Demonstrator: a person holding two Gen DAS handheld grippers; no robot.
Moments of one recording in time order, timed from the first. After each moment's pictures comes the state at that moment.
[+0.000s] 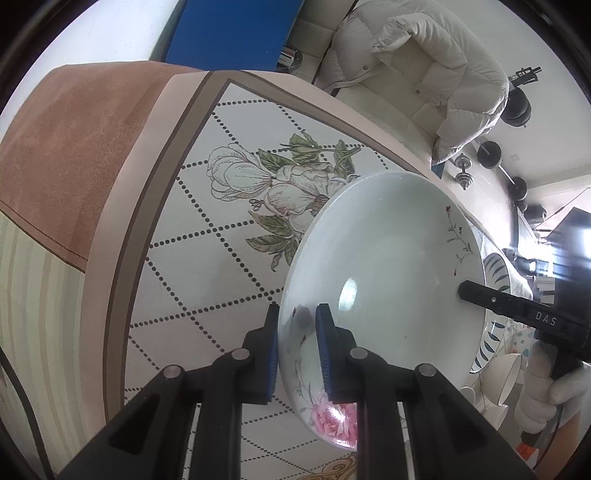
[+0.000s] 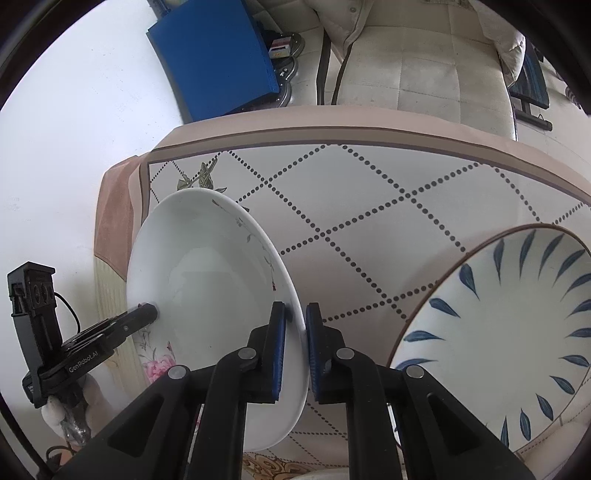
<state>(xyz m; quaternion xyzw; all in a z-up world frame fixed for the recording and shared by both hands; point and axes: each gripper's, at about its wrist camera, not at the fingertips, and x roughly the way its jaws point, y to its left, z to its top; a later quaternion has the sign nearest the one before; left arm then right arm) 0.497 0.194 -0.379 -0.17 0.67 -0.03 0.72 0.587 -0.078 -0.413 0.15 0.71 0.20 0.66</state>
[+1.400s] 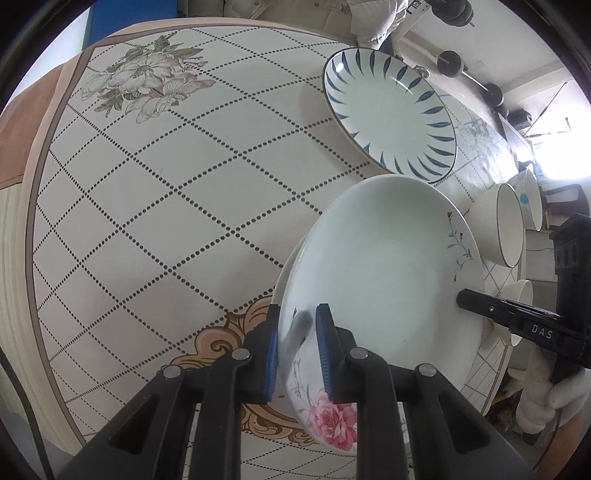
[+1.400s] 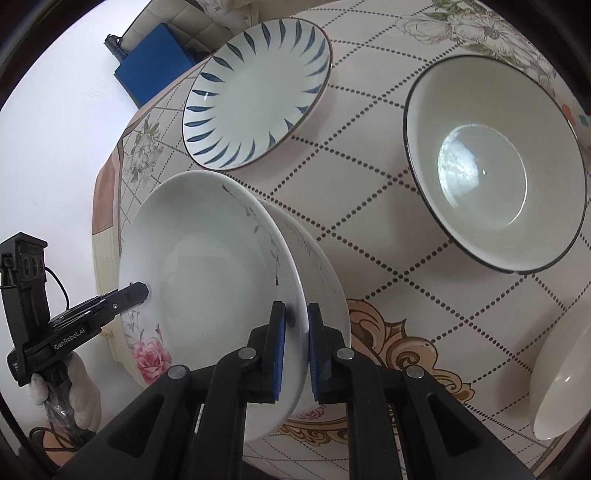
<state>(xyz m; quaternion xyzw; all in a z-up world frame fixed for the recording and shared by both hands) 0.345 0.002 -0.371 -0.06 0.71 -0.10 0.69 0.338 -0.284 -0.408 0.23 0.70 0.13 0.66</state>
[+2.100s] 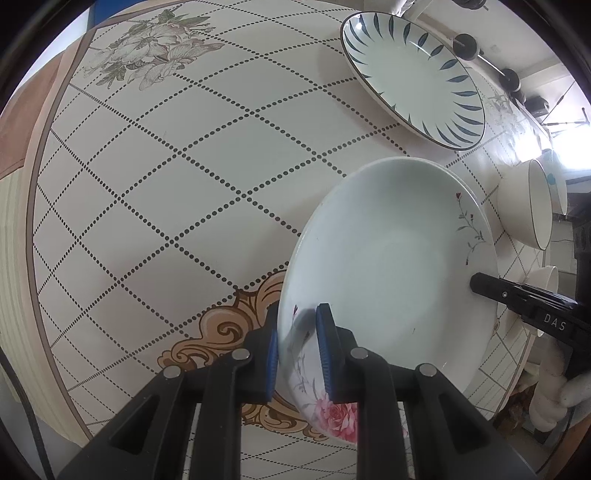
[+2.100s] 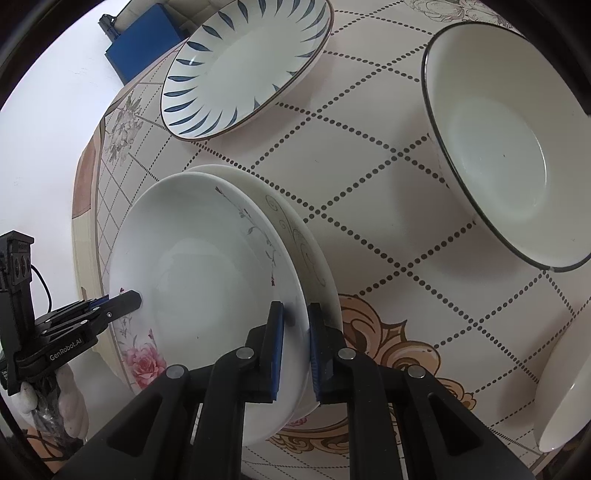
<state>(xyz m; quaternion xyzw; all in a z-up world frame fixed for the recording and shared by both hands) 0.331 -0.008 -0.394 -0.03 0.73 -0.08 0.67 0.338 -0.253 -0.429 0.19 0.72 0.12 0.66</state>
